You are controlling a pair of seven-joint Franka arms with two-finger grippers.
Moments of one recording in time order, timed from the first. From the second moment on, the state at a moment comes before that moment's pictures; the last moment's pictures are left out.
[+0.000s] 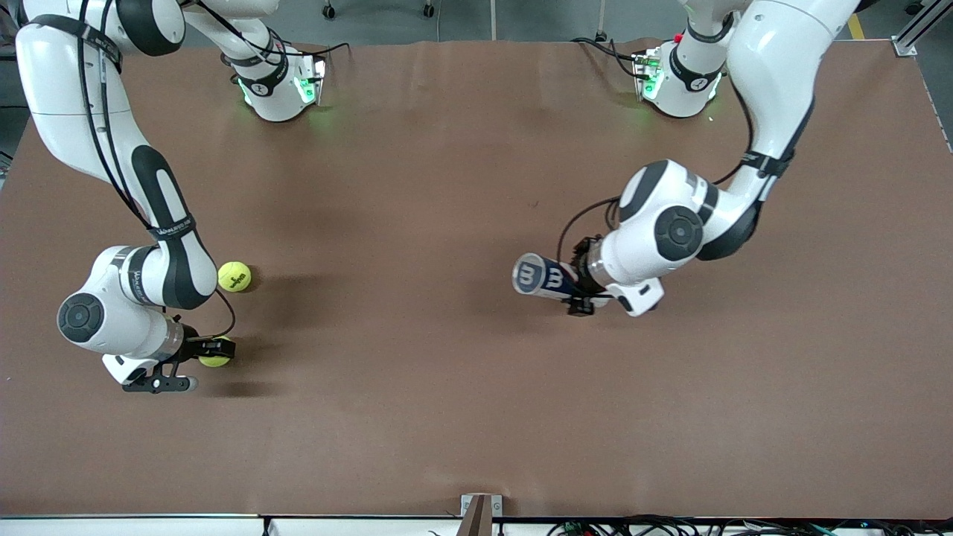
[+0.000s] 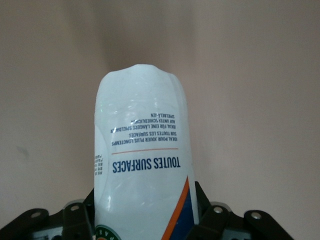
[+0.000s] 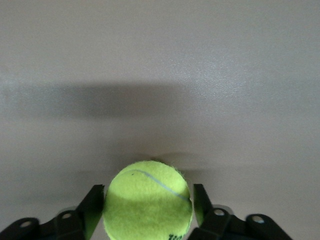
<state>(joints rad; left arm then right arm) -0.08 0.54 -0.50 -1.72 -0.07 2.27 -1.89 -0.06 0.72 -0.01 -1.62 0.02 2.33 -0.09</state>
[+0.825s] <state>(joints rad) -0.13 0.70 -0.61 -1.69 -0.54 2.55 -1.56 -0.01 0.63 0.00 -1.58 0.02 2.05 -0.07</state>
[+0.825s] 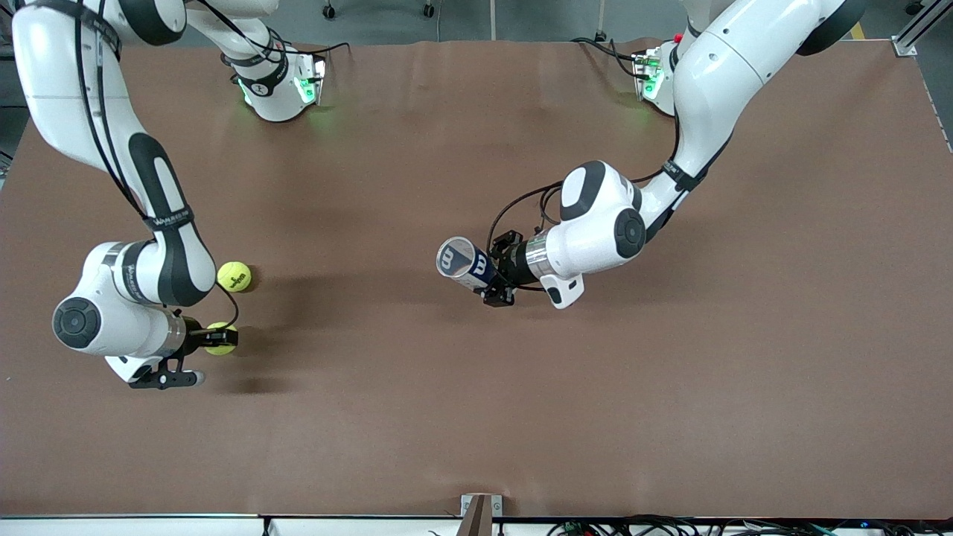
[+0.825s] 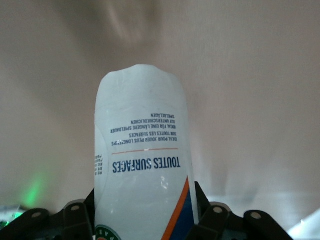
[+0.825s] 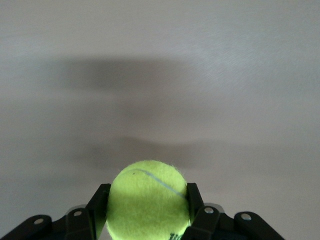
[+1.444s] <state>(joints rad) -0.12 0.71 -0.61 -1.72 -0.92 2.56 -1.16 0.33 0.35 0.04 -1.48 0.13 1.57 0.62</state>
